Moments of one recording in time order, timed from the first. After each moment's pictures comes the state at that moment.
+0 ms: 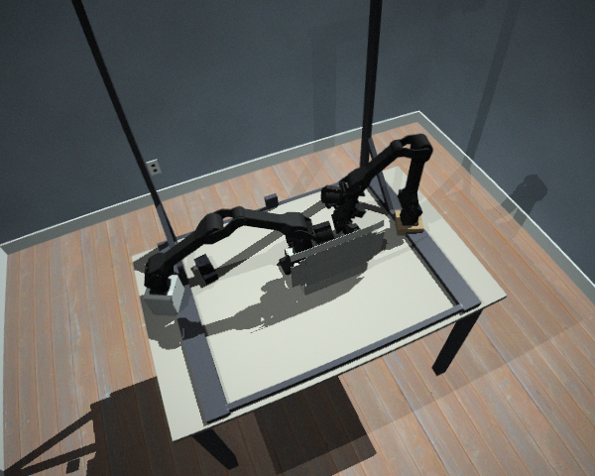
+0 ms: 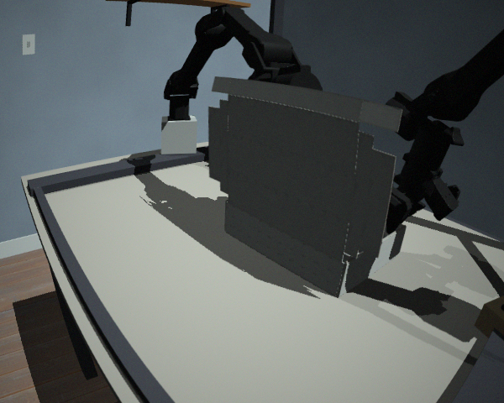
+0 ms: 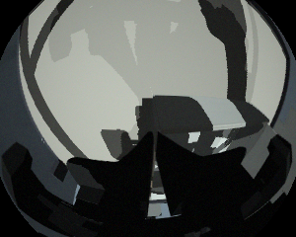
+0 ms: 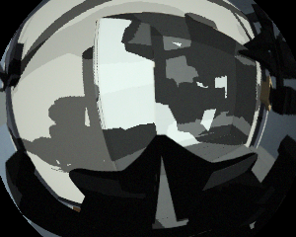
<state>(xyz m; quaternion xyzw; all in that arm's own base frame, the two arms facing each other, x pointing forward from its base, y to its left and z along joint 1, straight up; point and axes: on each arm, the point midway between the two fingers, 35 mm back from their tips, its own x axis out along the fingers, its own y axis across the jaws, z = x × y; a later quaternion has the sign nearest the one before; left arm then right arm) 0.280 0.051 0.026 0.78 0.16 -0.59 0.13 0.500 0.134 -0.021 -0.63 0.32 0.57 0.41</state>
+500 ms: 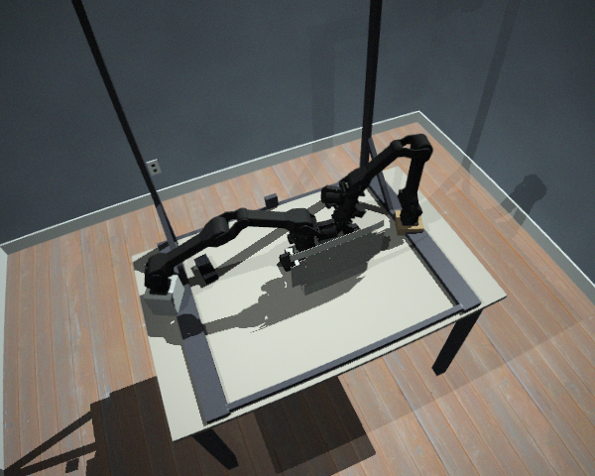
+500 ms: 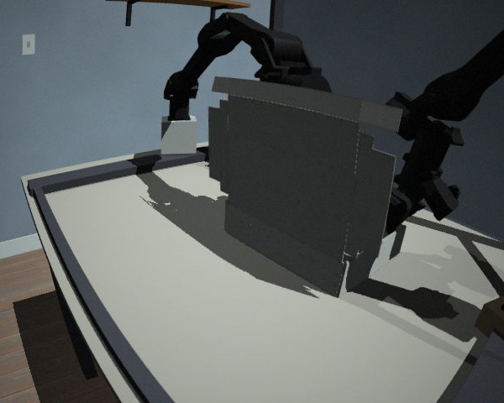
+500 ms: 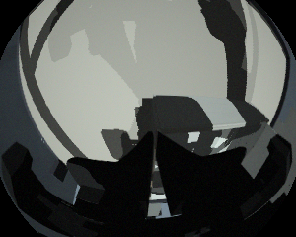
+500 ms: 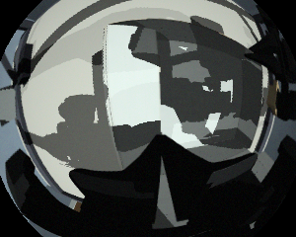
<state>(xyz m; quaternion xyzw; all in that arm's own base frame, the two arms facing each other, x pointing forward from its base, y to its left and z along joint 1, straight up) 0.280 0.051 0.026 0.78 0.16 -0.59 0.13 0.497 0.138 -0.015 -0.61 0.35 0.60 0.39</state>
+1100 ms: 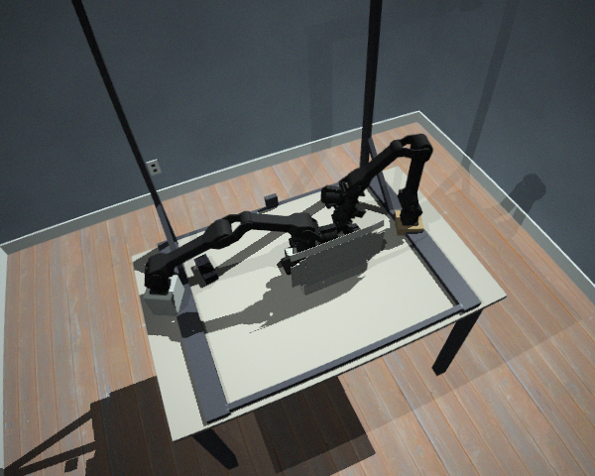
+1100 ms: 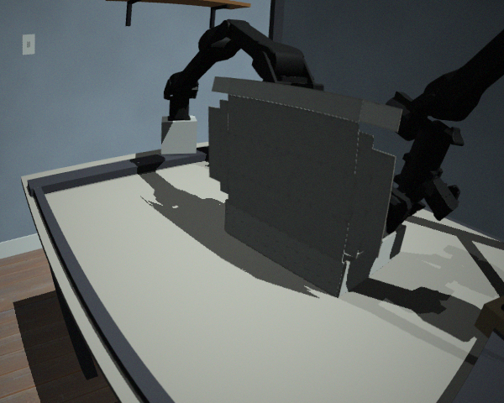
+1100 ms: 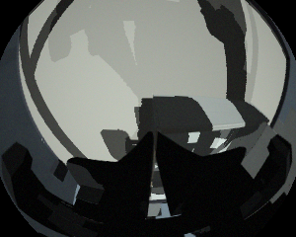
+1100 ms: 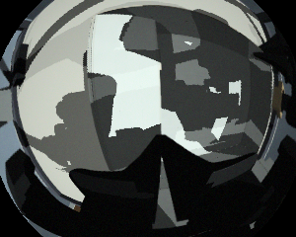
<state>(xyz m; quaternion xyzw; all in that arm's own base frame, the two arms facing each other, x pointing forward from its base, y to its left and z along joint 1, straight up) 0.280 0.051 0.026 0.78 0.16 -0.59 0.13 0.500 0.140 -0.039 -0.61 0.35 0.60 0.38</state>
